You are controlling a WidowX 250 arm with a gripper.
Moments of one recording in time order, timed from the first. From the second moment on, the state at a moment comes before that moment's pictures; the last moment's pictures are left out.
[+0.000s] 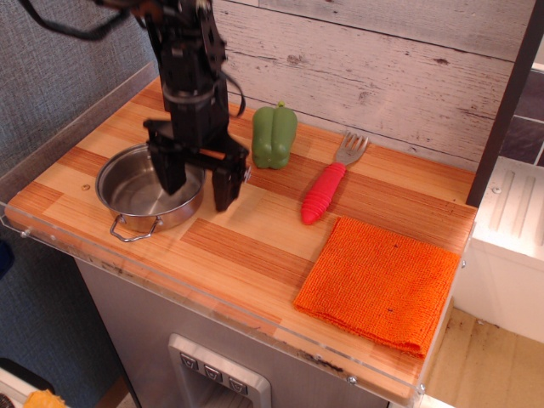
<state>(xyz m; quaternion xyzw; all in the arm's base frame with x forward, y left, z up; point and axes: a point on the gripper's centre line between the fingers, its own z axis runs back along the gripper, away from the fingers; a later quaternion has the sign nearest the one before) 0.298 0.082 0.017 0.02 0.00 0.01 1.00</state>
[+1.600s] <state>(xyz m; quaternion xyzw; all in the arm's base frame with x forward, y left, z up) 0.278 -0.099 0.070 0.00 -0.07 -0.20 0.98</state>
